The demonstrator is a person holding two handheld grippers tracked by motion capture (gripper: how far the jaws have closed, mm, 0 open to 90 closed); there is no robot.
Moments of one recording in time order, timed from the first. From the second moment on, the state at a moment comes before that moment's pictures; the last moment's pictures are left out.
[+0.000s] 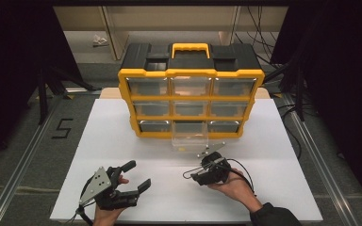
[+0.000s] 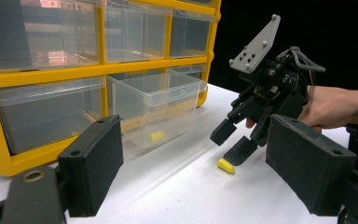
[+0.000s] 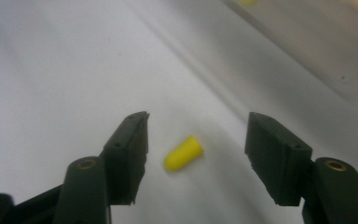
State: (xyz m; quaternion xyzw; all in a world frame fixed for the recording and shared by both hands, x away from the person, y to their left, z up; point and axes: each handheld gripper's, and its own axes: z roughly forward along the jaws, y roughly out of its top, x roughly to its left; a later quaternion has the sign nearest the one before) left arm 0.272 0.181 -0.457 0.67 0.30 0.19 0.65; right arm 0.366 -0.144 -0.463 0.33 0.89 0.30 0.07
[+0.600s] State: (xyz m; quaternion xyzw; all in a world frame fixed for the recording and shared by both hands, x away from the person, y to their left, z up) left arm 0.272 0.181 -0.457 0.67 0.30 0.19 0.65; right arm 0.367 -0.141 -0.472 0.34 0.90 0.26 0.05
